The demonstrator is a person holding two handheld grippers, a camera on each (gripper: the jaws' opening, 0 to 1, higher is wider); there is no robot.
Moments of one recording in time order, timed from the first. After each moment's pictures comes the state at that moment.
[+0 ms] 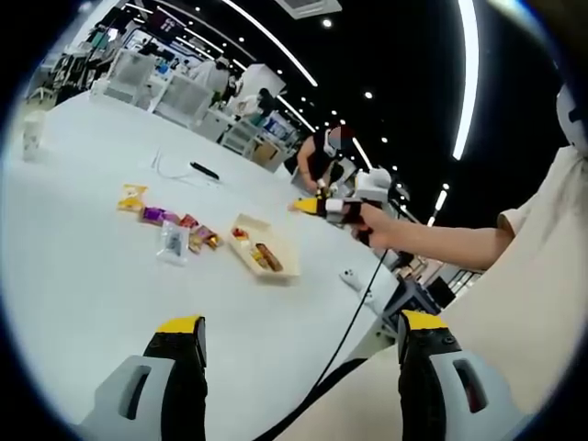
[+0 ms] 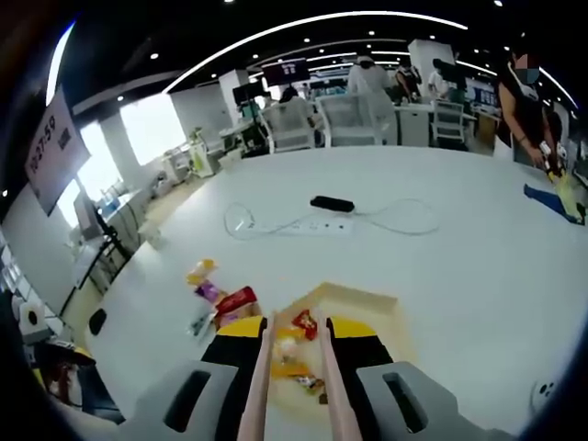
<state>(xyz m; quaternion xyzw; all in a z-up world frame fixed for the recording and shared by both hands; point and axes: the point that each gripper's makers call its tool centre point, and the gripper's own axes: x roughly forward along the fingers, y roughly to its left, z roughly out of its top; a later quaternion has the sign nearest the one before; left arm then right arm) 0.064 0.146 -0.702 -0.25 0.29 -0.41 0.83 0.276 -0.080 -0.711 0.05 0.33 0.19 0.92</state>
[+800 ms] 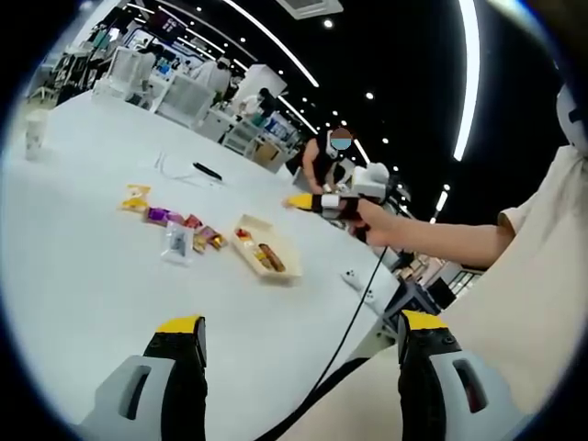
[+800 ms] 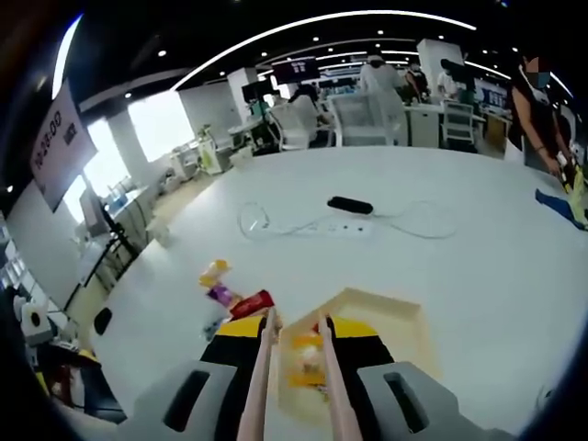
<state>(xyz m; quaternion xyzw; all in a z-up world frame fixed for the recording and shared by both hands) 0.064 0.155 -0.703 -0.25 0.29 -0.40 0.83 0.281 -0.047 -0.709 0.04 0.34 0.22 0.92</state>
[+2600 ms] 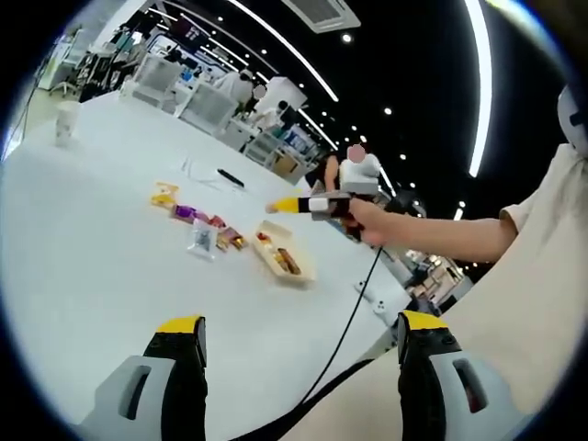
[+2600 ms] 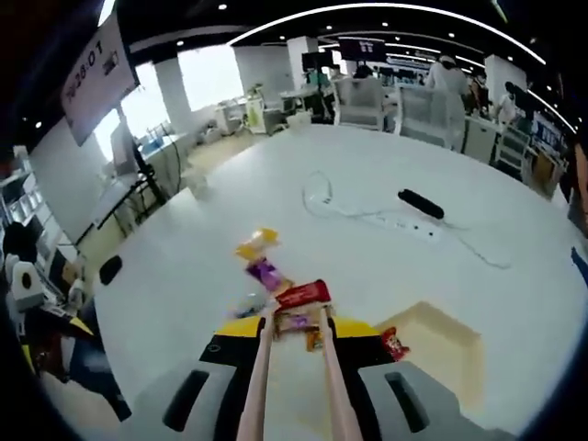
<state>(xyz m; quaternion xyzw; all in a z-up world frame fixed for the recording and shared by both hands) 0.054 0.181 -0.708 -0.27 0.28 -0.35 0.85 0.276 0.044 -0.730 -0.06 0.37 0.32 0.87</state>
